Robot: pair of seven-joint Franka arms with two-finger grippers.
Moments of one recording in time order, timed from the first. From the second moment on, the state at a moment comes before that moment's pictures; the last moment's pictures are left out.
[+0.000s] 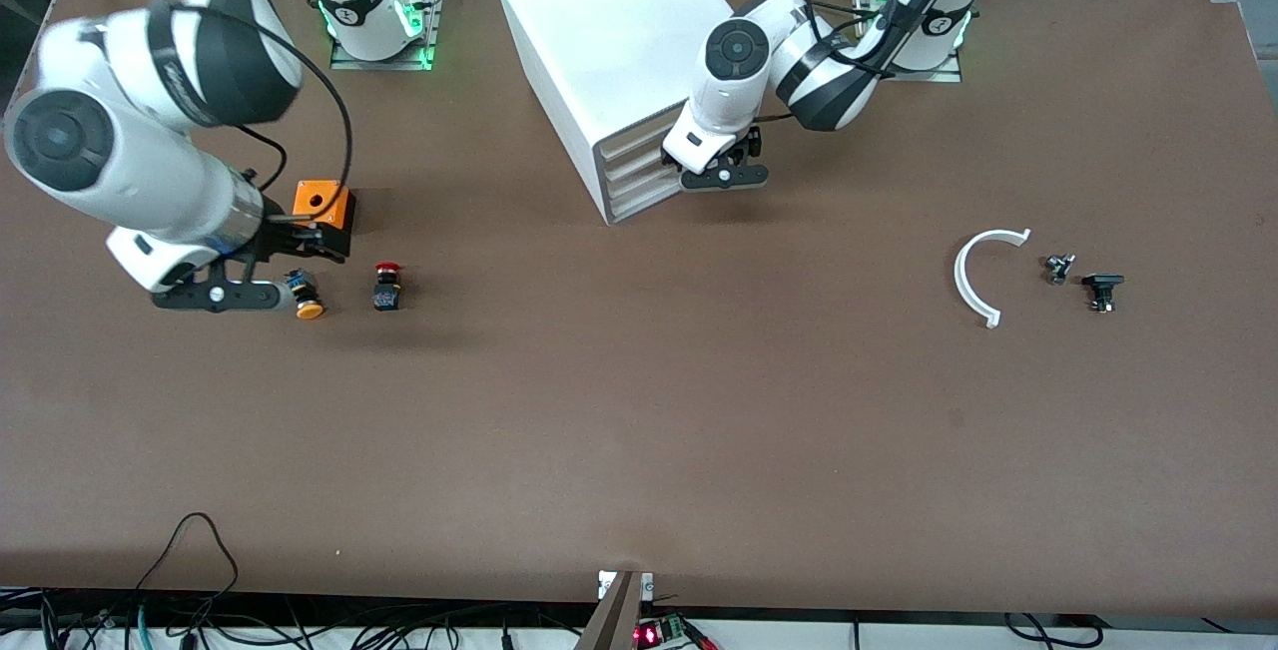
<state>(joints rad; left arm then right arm) -0.28 0.29 -0.57 -2.16 0.02 2.32 -0.97 0.15 0.25 0.07 -1.54 -0.05 1.67 0.22</state>
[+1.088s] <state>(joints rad) -0.06 0.10 -0.37 -1.83 0.05 1.95 -0.75 0.00 0.15 -0.03 -1.39 -0.05 1.43 0.16</state>
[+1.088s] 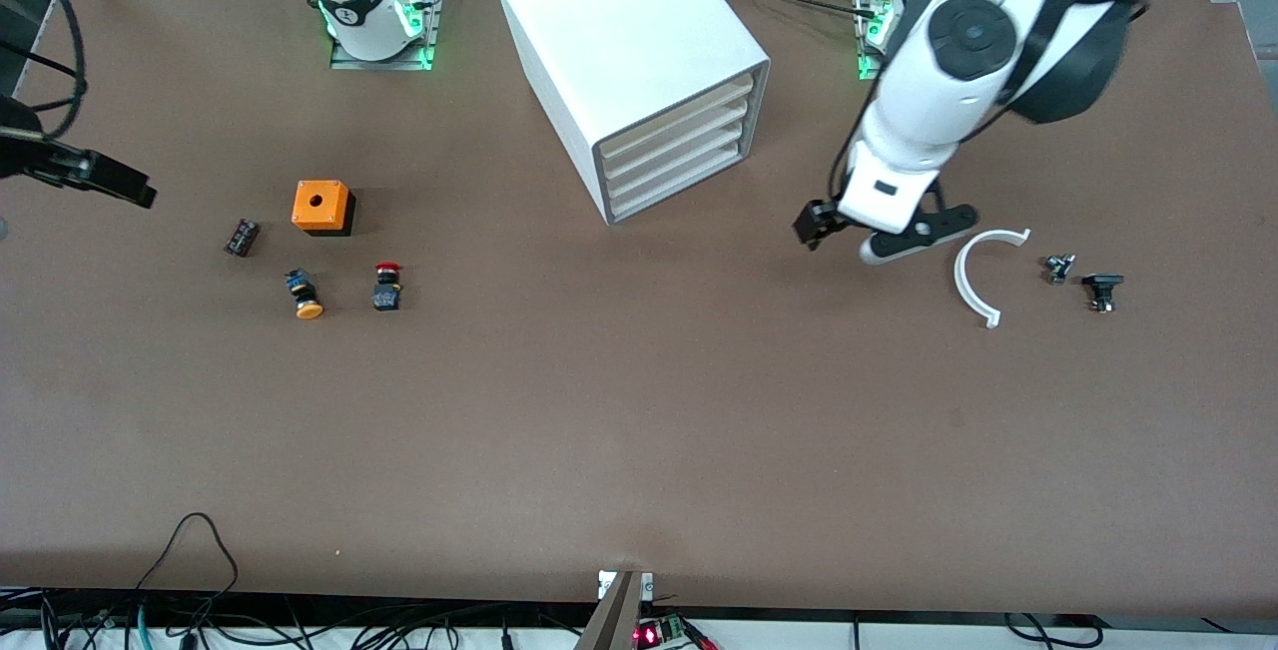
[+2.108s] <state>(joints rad) -0.02 -0.05 -0.04 -1.70 0.05 1.66 -0.04 0.01 -0.01 -0.08 -1.64 -0.05 1.58 0.05</state>
